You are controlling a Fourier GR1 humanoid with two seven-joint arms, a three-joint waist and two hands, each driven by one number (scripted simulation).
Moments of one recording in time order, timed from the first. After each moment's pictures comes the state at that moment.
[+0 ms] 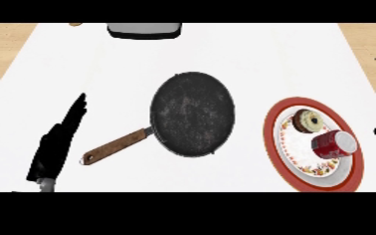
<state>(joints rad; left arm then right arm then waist) 0.02 0.46 -0.24 -1.55 0.09 0.23 0.10 -0.35 -0.92 0.07 -1.07 -0.20 0.39 0.11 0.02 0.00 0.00</state>
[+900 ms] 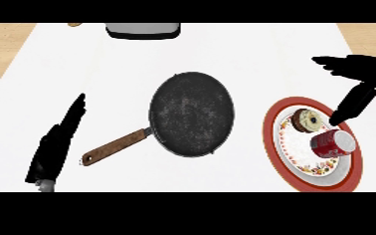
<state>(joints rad) 0.04 0.42 -0.20 -1.59 0.02 0.20 0.14 -0.61 -0.74 0.22 -1.05 -0.03 0.62 0.48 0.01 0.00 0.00</state>
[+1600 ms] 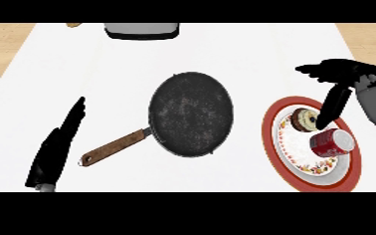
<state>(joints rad) 0.08 0.37 -0.16 -1.61 -0.03 0.17 0.14 -0.65 -0.63 0.21 -1.04 0.09 0.76 0.63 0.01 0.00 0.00</state>
